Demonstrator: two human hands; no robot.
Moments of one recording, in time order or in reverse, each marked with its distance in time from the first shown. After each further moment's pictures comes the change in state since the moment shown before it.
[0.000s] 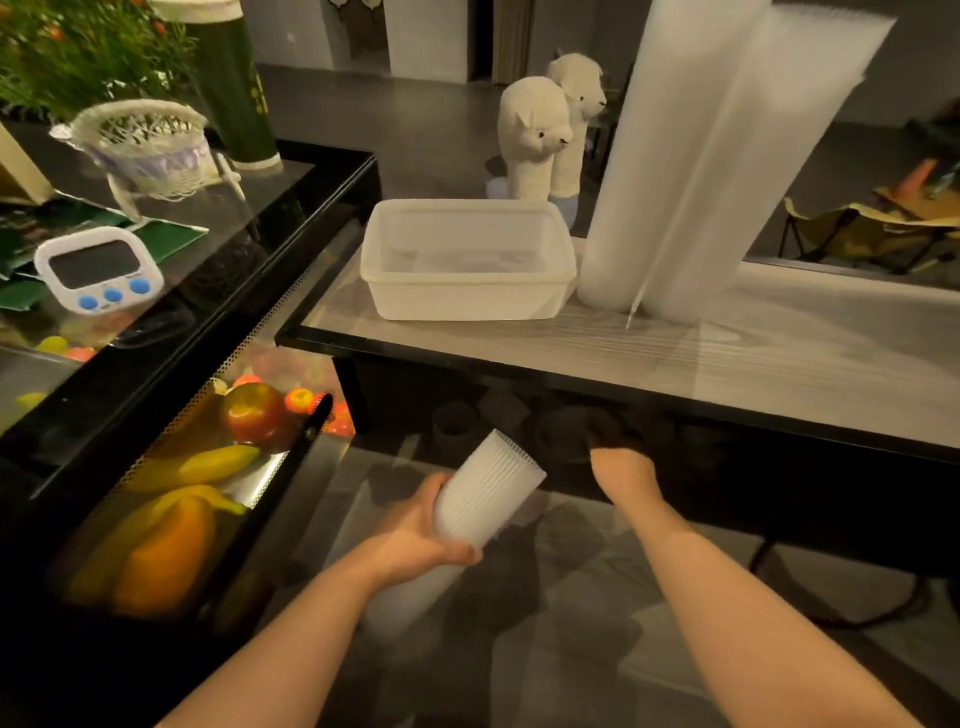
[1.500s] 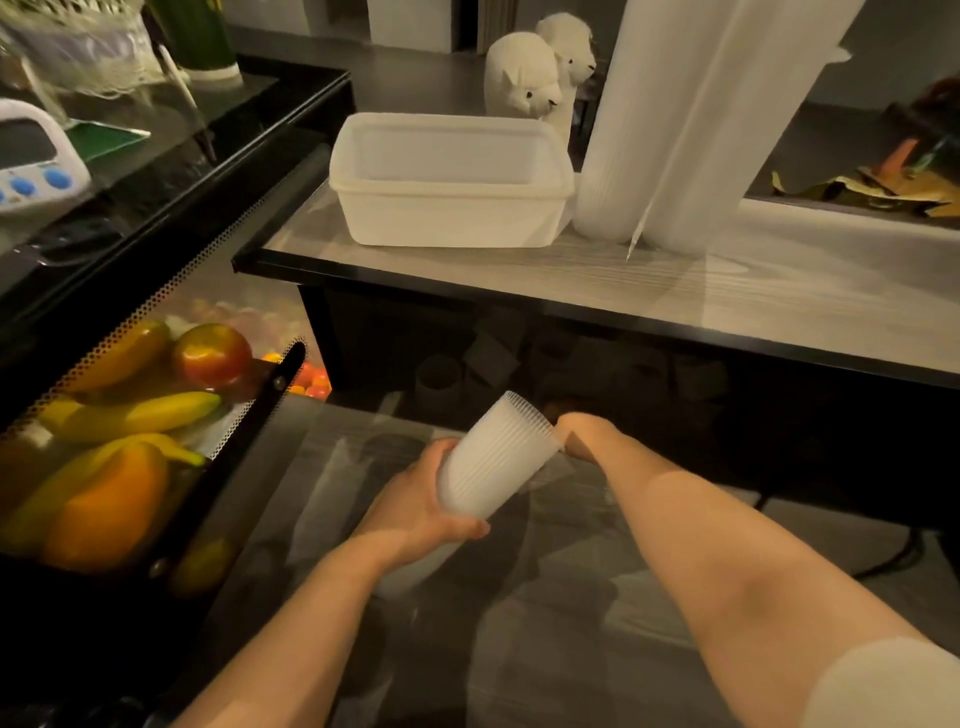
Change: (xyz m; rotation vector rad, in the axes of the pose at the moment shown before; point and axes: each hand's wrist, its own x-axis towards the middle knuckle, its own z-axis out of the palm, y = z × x) left_hand 0.002 -0.011 0.042 0.013 0.107 0.088; right_hand 0.025 0.001 0.039 -0.617 -0.343 -0.194
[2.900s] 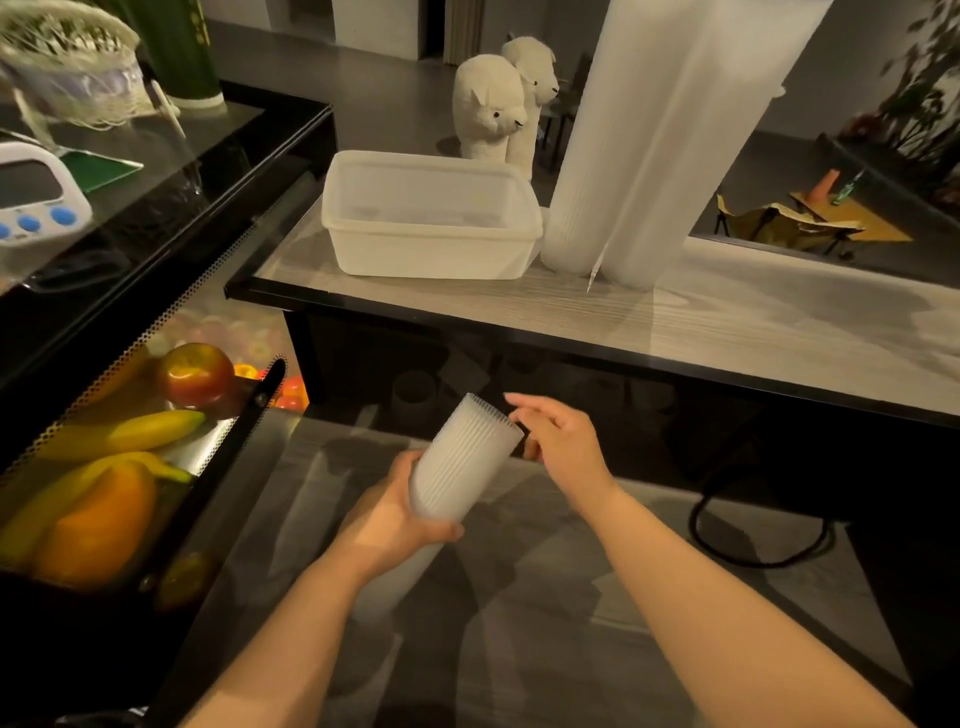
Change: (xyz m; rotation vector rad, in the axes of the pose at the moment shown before) left_hand -0.017 0.013 -0.014 -0.117 -0.018 -0.062; right_hand -0.107 -0.006 -0.008 0.916 0.352 -0.421
